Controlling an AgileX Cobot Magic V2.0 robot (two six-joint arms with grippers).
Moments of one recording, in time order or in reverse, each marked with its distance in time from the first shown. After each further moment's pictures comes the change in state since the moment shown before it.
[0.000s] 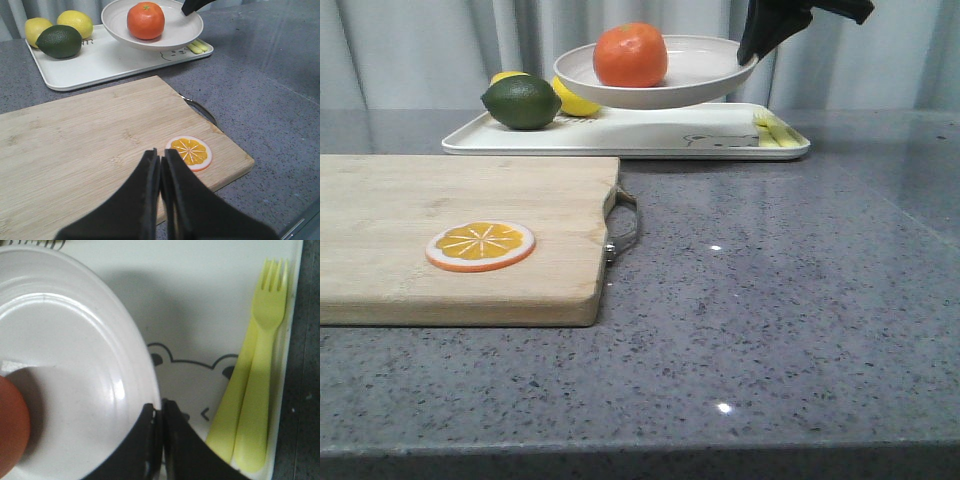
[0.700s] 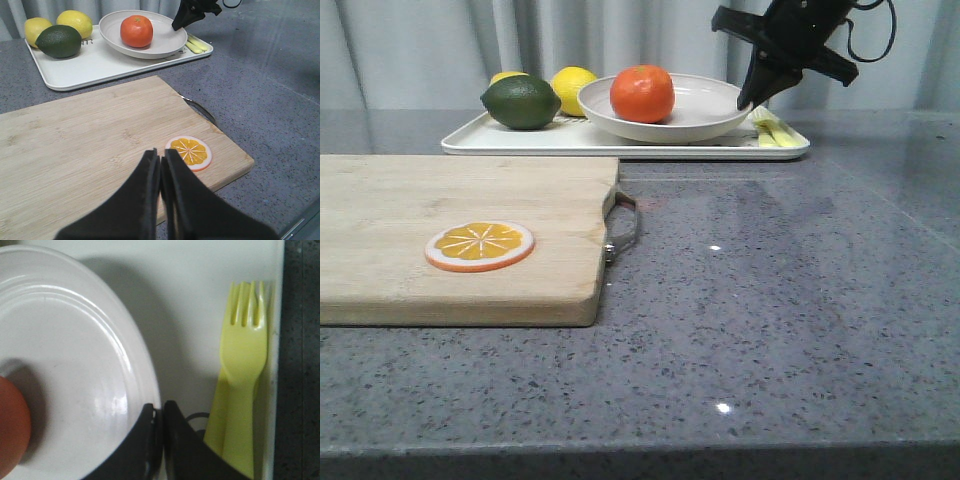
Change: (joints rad) left arm 0.000 0.000 0.000 0.000 0.000 0.000; right arm -0.058 0.208 -0.152 0.074 -0.047 0.013
